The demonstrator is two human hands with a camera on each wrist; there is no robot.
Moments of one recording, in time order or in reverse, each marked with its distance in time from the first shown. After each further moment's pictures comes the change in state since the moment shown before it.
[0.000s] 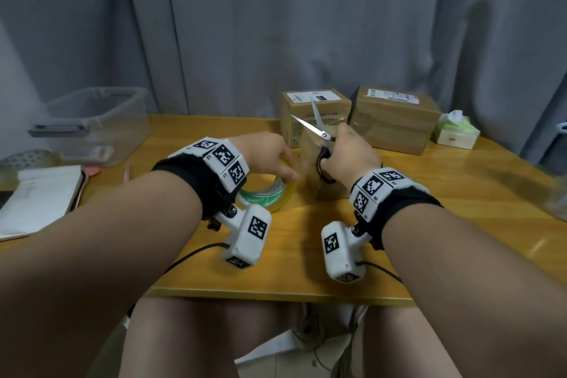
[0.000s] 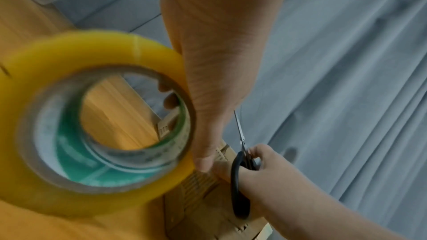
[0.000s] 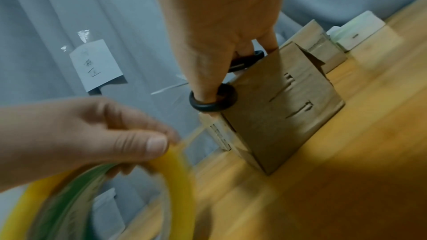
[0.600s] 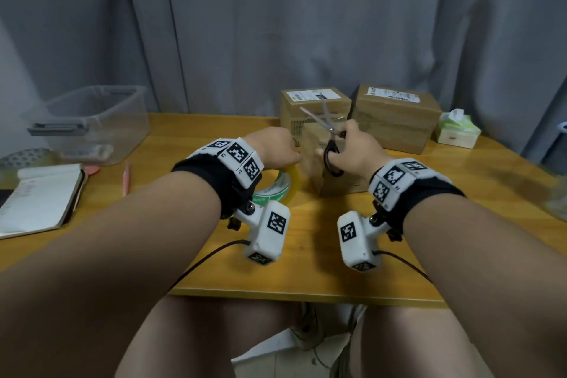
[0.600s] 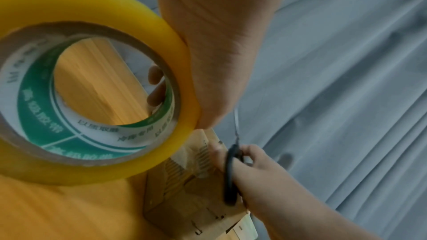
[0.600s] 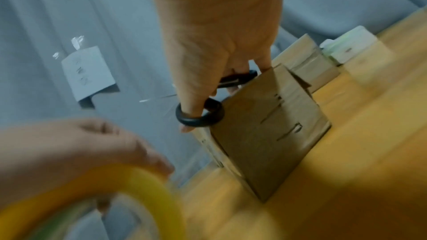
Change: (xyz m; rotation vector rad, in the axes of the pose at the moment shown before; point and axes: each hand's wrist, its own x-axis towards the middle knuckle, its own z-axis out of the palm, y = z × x) left_hand 0.024 0.014 0.006 -0.072 0.076 -0.186; right_hand 0.017 0.024 -0.008 0.129 -0.126 -0.047
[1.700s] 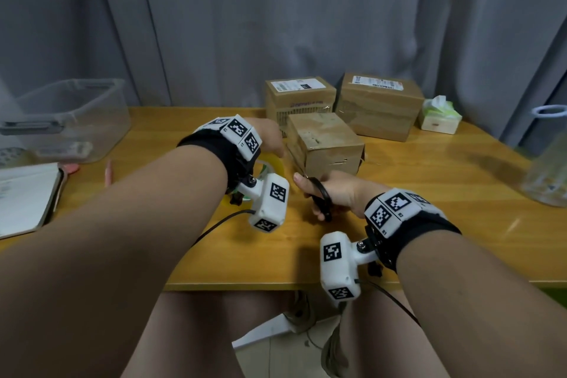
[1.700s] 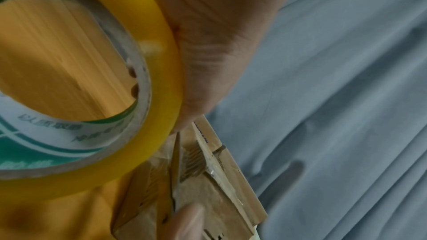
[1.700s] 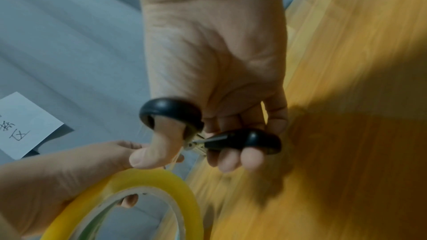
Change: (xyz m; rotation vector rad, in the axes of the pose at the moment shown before) left_hand 0.024 0.006 -0.005 0.043 -0.187 -0.118; right_hand -0.053 0.013 0.024 0.385 -0.543 0.177
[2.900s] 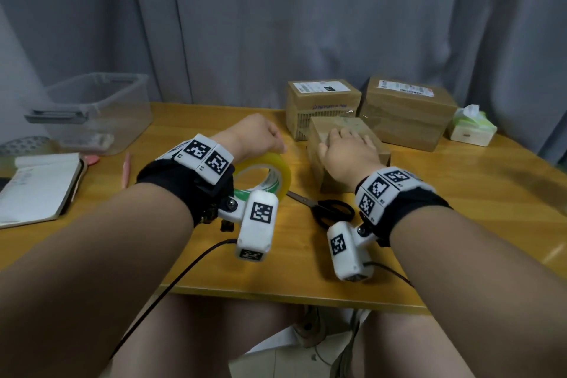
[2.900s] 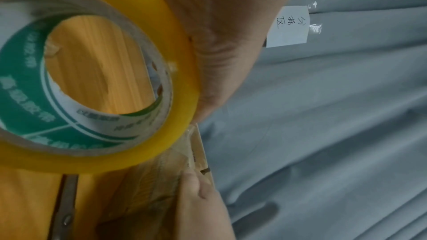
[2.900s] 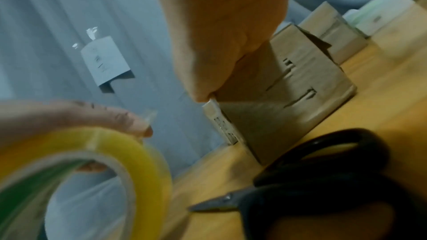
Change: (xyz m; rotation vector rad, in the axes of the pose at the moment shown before) left_hand -0.039 -0.038 0.012 -0.534 0.304 0.028; right_hand 0.062 -0.033 -0.013 -0.800 0.499 -0.086
